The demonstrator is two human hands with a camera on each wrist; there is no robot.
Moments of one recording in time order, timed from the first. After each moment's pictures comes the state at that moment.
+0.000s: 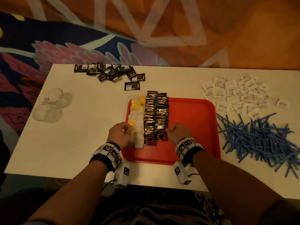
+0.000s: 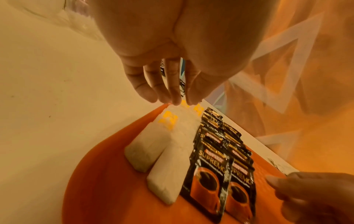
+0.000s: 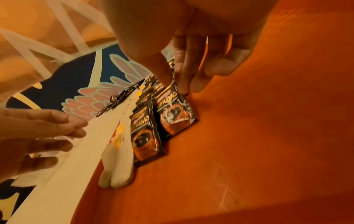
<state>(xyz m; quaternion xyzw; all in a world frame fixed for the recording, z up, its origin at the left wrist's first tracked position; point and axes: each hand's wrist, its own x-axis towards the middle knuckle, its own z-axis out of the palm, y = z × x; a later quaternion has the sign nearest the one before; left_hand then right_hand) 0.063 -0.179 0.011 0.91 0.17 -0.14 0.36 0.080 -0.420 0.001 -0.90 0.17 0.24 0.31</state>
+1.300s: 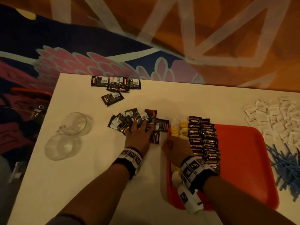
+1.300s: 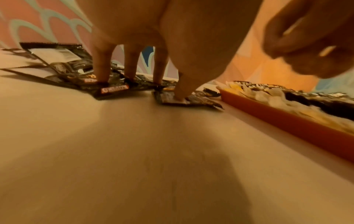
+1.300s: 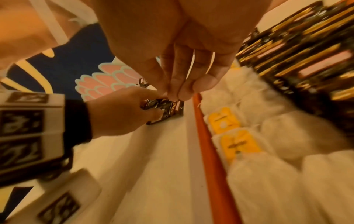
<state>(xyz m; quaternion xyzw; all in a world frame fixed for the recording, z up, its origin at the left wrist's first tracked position) 0.206 -0.051 -0.052 0.96 -0.11 -0.24 0.06 0.174 -0.212 0.010 -0.91 0.09 0.28 0.29</state>
